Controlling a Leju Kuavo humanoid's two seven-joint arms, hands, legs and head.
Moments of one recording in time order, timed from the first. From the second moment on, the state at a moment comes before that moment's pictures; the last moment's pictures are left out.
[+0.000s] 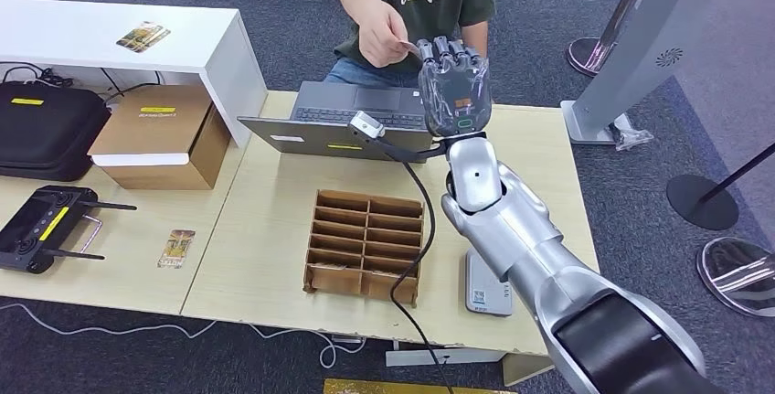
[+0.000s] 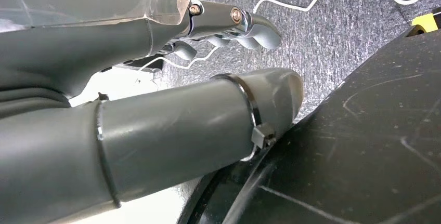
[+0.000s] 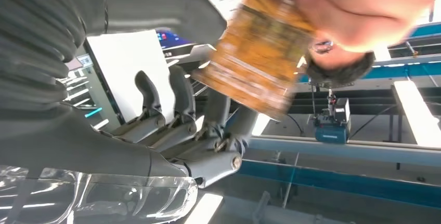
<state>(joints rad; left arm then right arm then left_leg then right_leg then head) -0.14 -0.18 -0.27 -0.23 -1.55 -0.07 0.24 -0.93 0.11 0.58 -0.69 1.49 -0.67 0.34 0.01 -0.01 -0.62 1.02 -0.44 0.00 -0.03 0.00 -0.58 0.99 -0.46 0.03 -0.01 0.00</state>
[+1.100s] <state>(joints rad) -0.14 -0.18 -0.27 -0.23 -1.55 -0.07 0.24 -0.93 0.11 0.58 -0.69 1.49 -0.67 0.36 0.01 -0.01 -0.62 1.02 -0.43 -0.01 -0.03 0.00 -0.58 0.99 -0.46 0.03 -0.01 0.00</state>
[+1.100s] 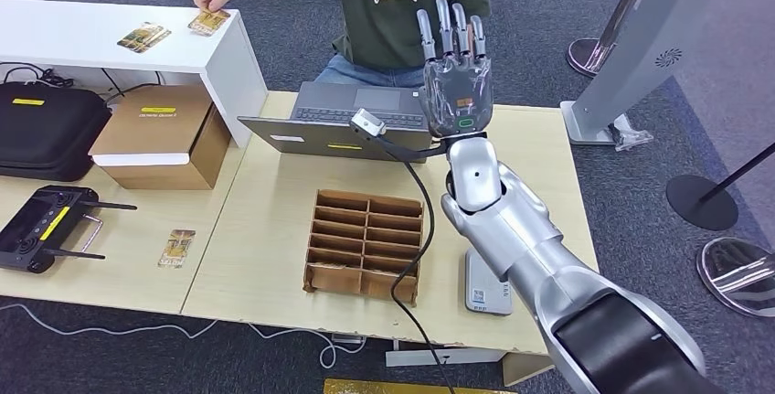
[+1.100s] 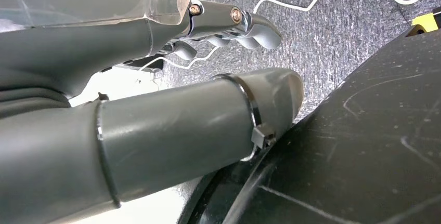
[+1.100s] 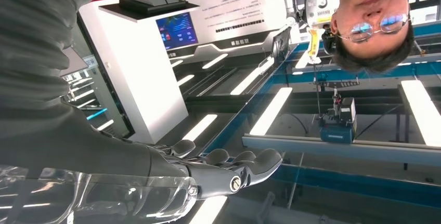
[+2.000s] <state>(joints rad) -0.13 -0.18 -0.26 -0.23 -1.53 -0.05 0.26 -0.65 0.12 0.29 -1.02 1.49 -0.64 0.14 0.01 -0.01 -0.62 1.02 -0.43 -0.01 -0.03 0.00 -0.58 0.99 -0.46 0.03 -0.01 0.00</state>
